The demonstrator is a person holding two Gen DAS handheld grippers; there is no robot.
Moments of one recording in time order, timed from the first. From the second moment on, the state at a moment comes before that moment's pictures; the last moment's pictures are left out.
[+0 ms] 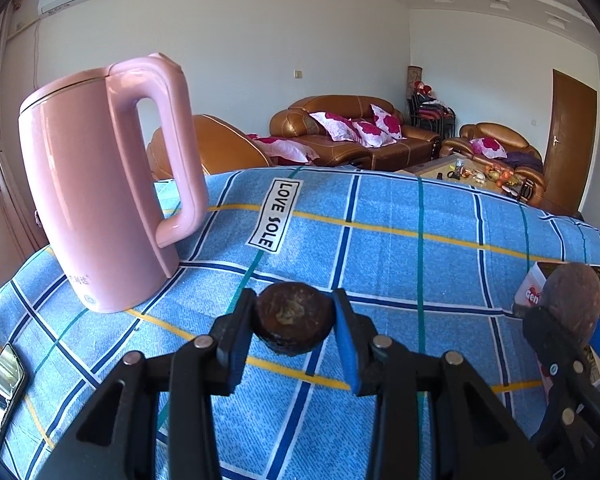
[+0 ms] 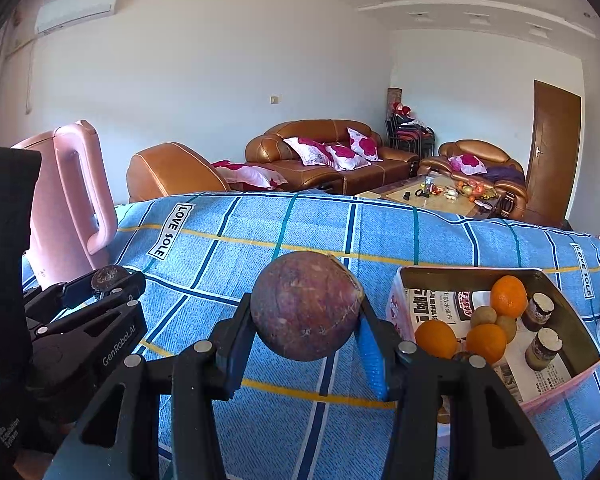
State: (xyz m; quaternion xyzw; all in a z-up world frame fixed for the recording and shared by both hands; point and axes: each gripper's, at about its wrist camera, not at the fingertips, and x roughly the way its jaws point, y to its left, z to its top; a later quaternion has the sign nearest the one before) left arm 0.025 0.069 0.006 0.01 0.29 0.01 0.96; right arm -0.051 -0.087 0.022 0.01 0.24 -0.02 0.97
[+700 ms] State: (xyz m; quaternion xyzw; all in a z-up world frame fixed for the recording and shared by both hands) left arm 0.006 0.045 0.008 0.02 0.28 0.00 0.96; right arm -0.072 -0.102 0.023 0.01 0.24 -0.03 0.97
